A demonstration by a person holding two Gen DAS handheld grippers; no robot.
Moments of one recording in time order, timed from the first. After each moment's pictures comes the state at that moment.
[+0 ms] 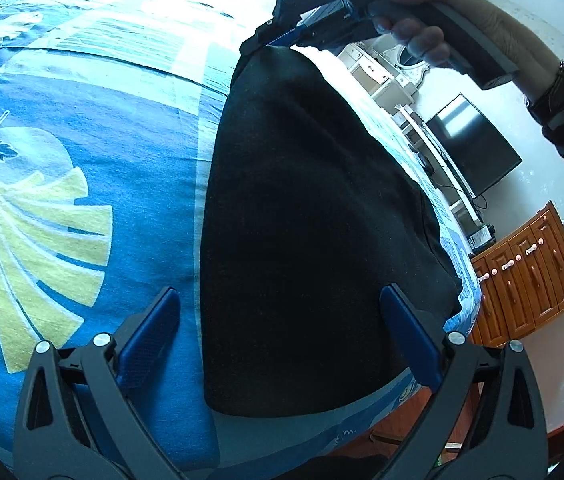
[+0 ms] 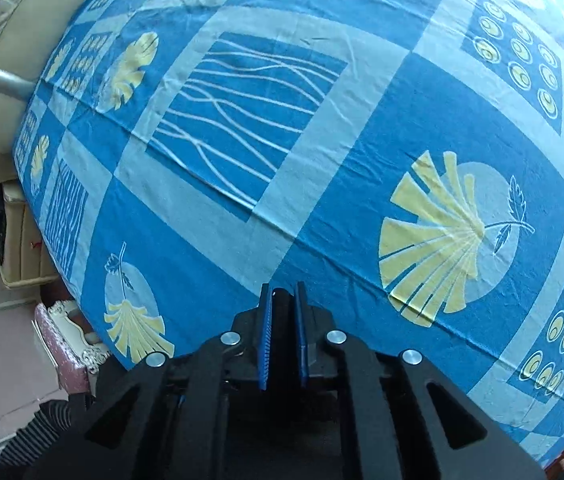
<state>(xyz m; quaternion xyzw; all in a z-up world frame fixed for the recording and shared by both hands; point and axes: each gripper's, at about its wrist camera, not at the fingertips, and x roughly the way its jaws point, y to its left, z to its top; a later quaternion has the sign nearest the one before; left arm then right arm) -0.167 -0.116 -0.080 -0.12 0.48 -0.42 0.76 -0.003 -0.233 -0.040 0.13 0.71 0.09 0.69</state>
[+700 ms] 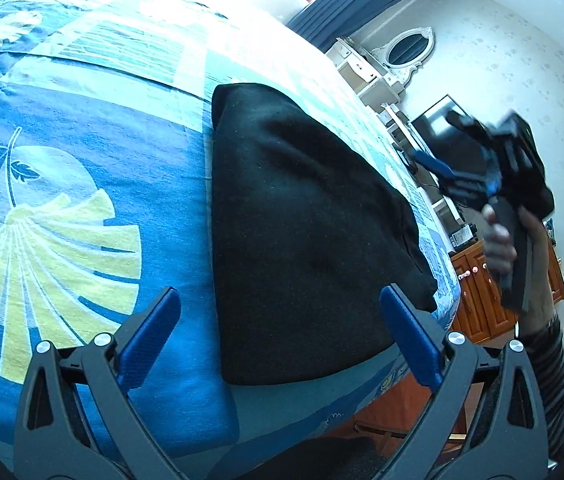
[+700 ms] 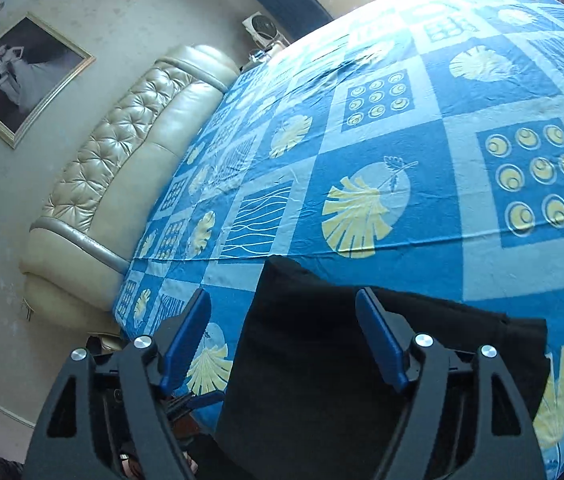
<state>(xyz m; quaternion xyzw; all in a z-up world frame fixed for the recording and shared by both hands) -0.146 -0.082 -0.066 -0.14 0.49 -0.44 0.74 -0.267 -0.352 0.025 0.36 0.37 0.07 0.86</state>
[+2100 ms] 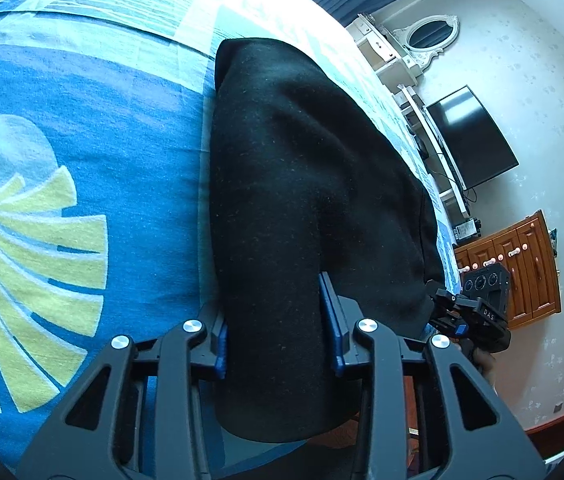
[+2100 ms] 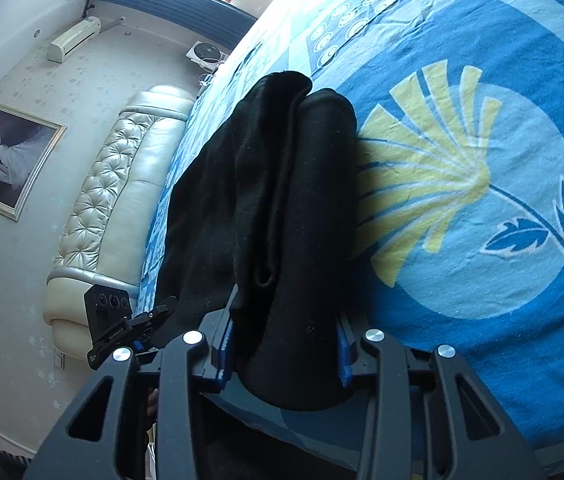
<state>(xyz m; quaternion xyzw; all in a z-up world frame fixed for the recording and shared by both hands) -0.132 -0.113 -0.081 -0.14 0.55 -0.43 0.71 -0.371 -0.368 -0.100 0.47 0.37 0.04 0.80</state>
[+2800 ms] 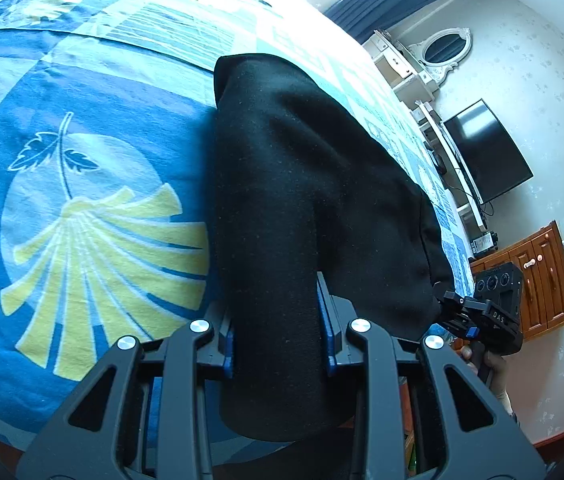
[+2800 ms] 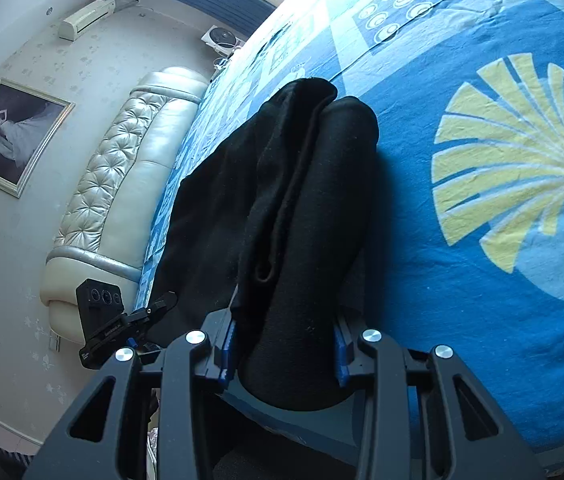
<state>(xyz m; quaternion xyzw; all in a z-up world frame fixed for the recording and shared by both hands) -0.131 -0.060 -0.071 -0.13 0.53 -0.39 0.74 -0.337 -0.324 -0.096 0.44 0.39 0.08 0.81</state>
